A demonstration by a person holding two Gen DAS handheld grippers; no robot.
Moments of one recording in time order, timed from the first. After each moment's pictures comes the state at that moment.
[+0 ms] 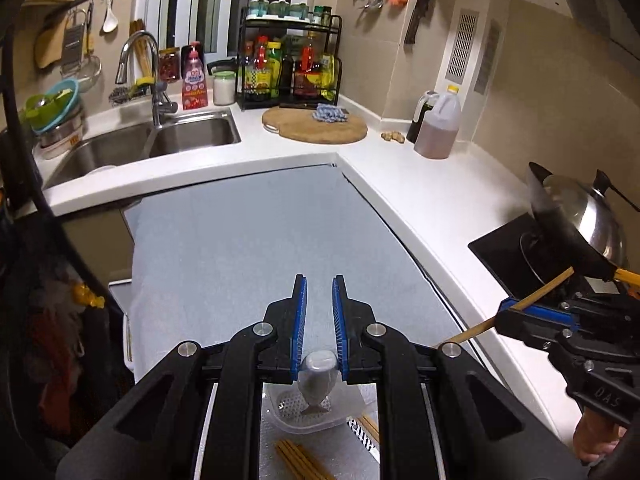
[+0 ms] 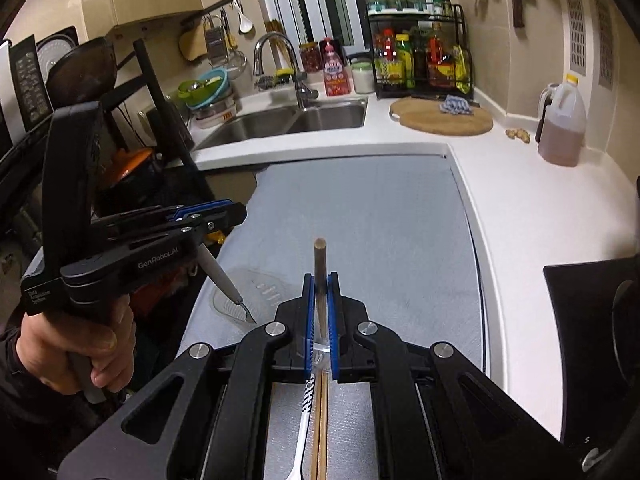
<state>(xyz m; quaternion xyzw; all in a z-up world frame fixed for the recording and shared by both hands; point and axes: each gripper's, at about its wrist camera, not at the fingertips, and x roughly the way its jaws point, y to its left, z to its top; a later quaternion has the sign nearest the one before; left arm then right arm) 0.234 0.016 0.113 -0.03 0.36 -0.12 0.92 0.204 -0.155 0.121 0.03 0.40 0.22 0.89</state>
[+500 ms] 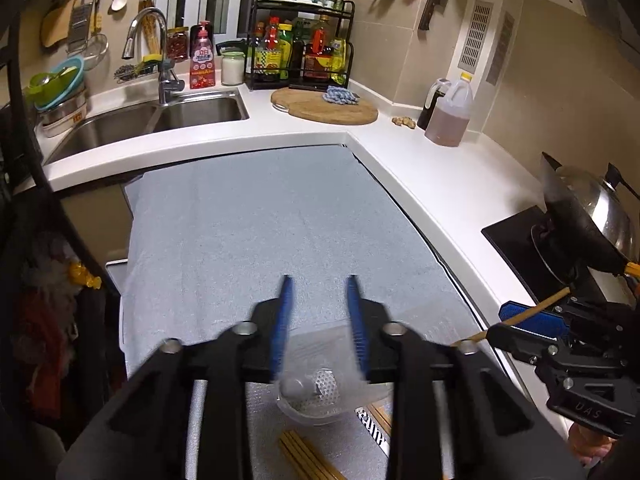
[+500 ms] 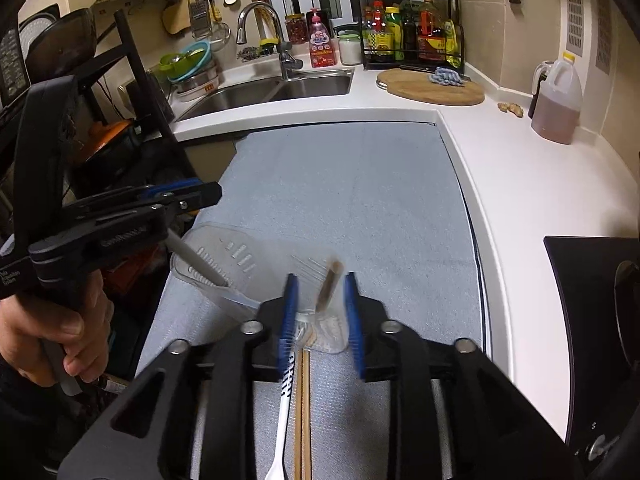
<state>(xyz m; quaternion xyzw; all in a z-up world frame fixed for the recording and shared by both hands) 0.232 0.027 0.088 -0.04 0.37 -0.11 0.92 0.205 -0.153 0.082 0.00 0.43 0.19 0.88</state>
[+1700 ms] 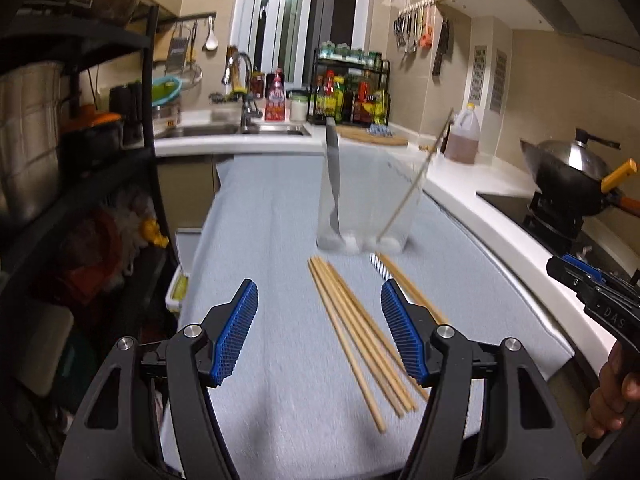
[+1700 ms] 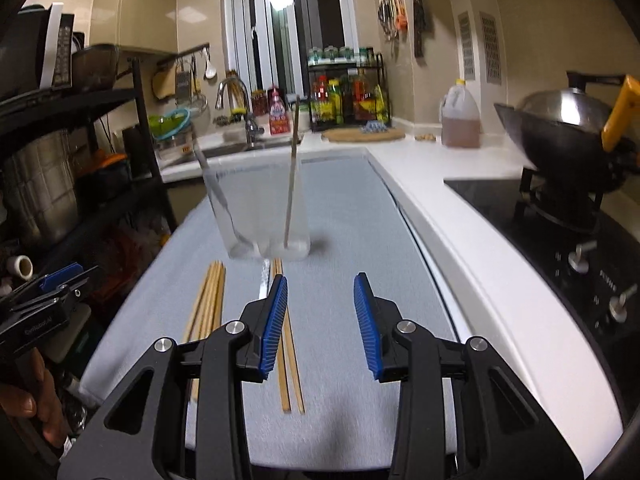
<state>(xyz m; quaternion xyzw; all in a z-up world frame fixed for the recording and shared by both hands) -0.049 0.025 0.004 -0.05 0.26 0.00 0.96 -0.036 -0.215 0.015 0.04 0.28 0.09 0.95</state>
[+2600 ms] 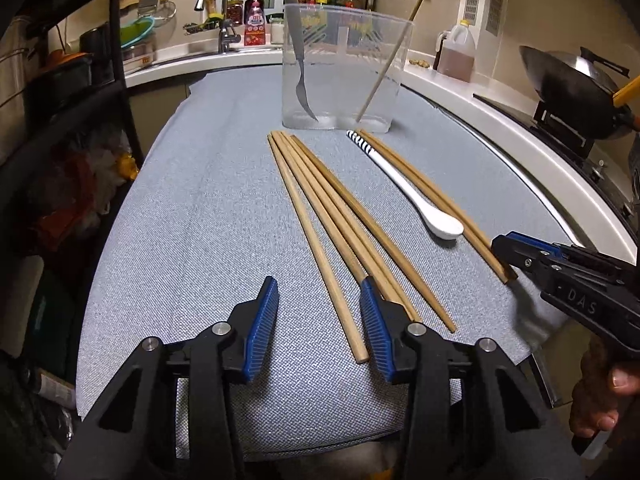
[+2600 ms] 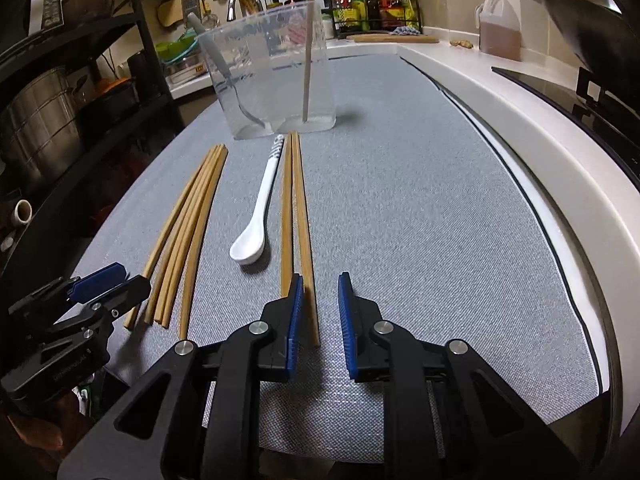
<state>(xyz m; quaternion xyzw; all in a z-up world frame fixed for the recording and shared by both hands) -0.039 -0.015 -0.086 -0.03 0.37 -0.02 0.93 -0.012 -0.186 -0.085 0.03 0.41 0.15 0.90</state>
